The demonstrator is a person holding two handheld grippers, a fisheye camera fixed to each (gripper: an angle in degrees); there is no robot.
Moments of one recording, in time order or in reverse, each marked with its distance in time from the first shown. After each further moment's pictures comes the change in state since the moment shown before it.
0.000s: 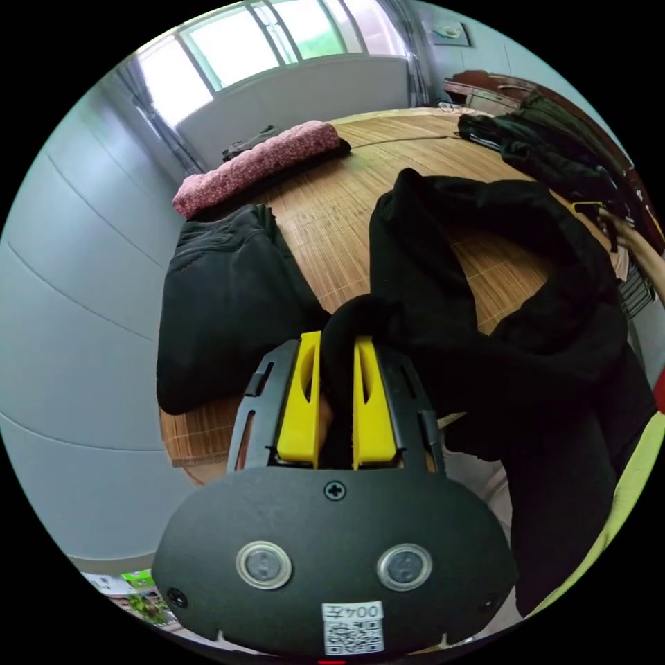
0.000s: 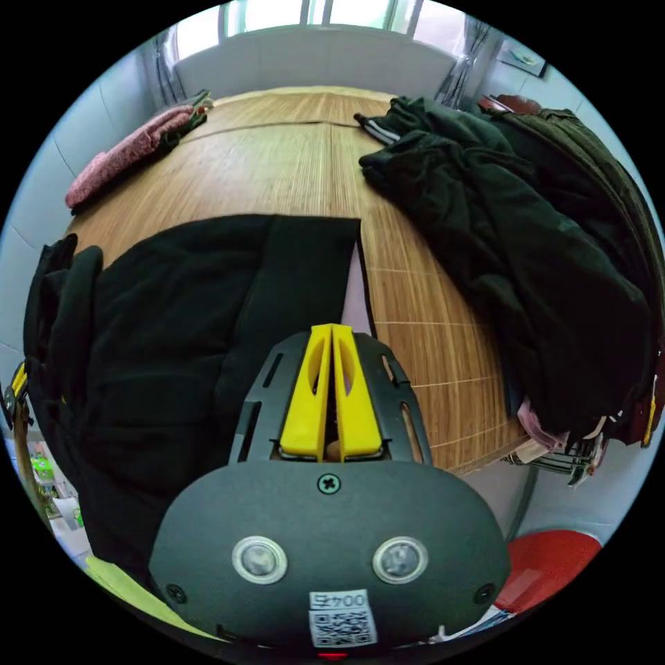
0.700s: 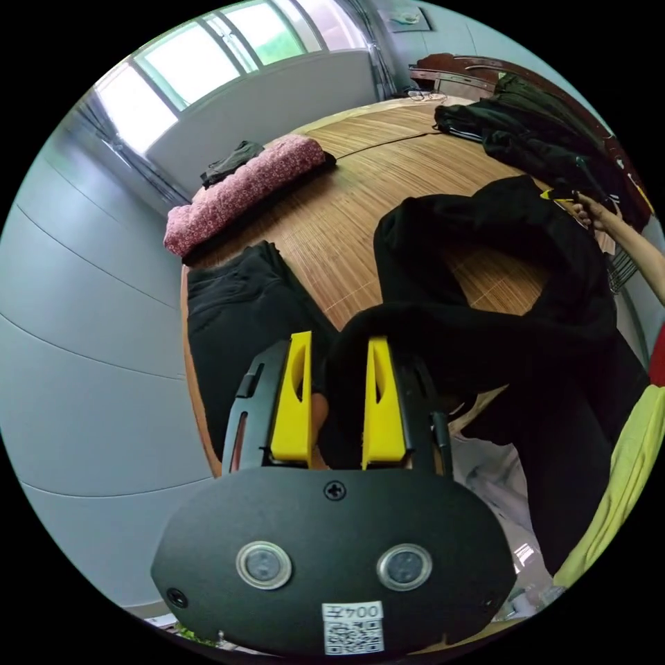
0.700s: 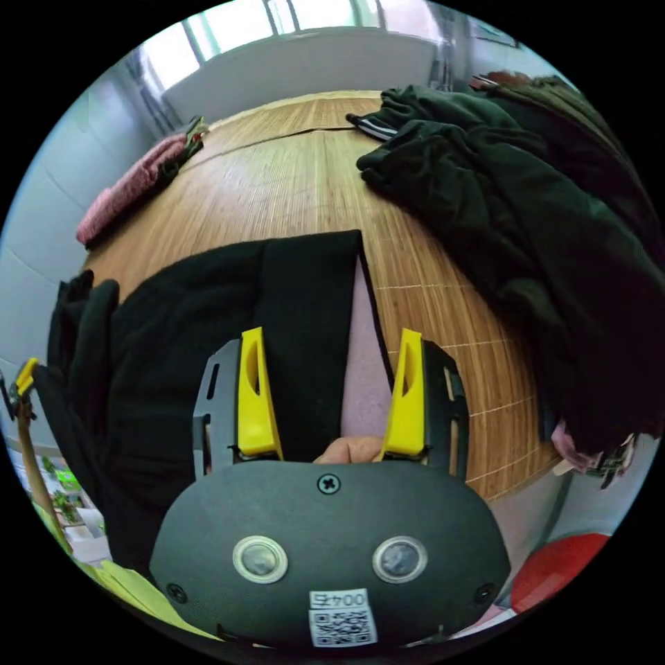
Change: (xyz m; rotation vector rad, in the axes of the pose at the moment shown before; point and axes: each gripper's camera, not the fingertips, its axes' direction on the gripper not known) left arm -0.028 -0.072 -0.022 0.010 0.002 0.117; right arm -0.014 -0.053 0.020 0.029 -0.154 0.080
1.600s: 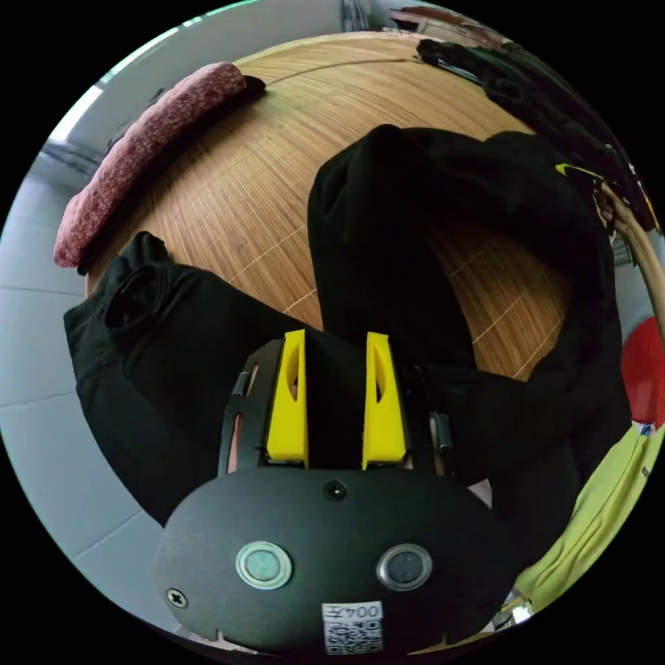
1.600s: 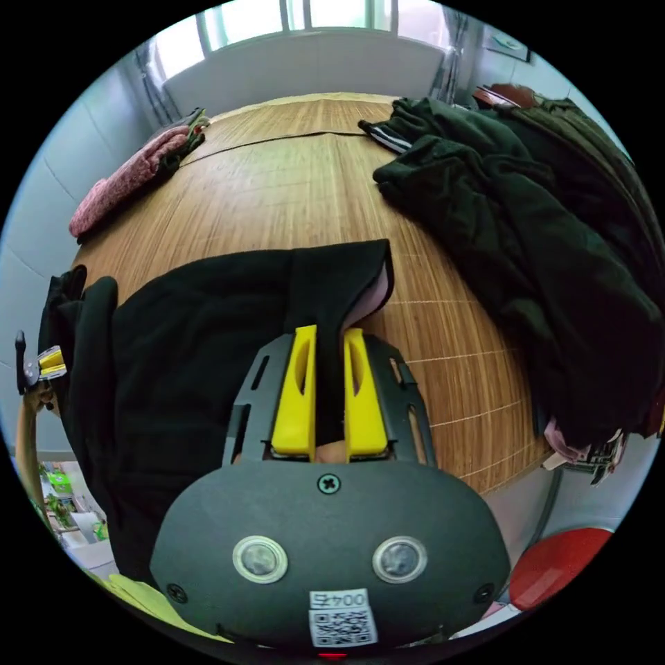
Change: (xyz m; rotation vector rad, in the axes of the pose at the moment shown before) left arm 0.093 -0.100 0.176 -0.235 0.199 0.045; right arm -0.113 -0.015 0.014 -0.004 0.078 -0.019
